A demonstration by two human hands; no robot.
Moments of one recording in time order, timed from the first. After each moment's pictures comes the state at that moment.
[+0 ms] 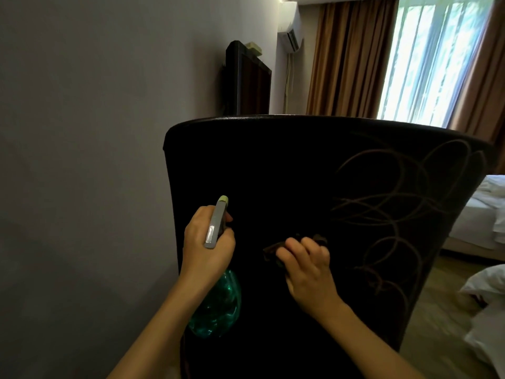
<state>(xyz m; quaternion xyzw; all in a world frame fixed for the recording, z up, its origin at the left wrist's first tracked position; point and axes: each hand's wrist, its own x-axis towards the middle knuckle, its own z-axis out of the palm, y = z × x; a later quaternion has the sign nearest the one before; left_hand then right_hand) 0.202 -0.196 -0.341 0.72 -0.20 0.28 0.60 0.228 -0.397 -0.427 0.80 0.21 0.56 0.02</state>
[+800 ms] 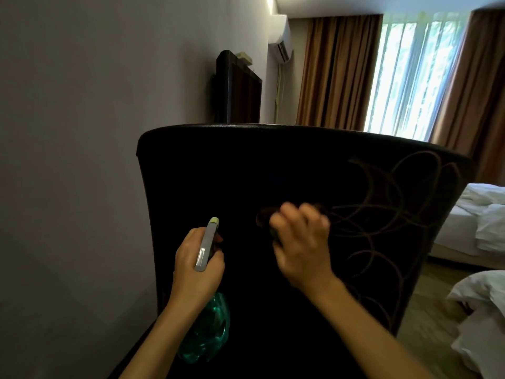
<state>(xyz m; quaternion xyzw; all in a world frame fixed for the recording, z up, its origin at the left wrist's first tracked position) 0.214 -0.202 -0.364 0.72 -0.21 0.25 0.62 0.232 -0.391 -0.355 0.75 0.19 0.64 0.02</state>
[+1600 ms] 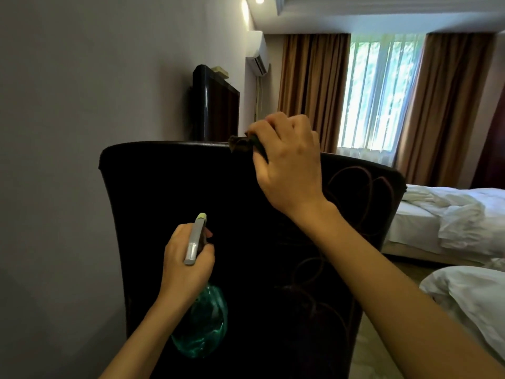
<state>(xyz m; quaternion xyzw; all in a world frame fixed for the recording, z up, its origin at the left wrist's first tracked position) 0.203 -0.233 -0.337 0.71 -0.24 0.28 0.60 0.187 -0.394 -0.199 0.77 0.15 0.62 -0.03</state>
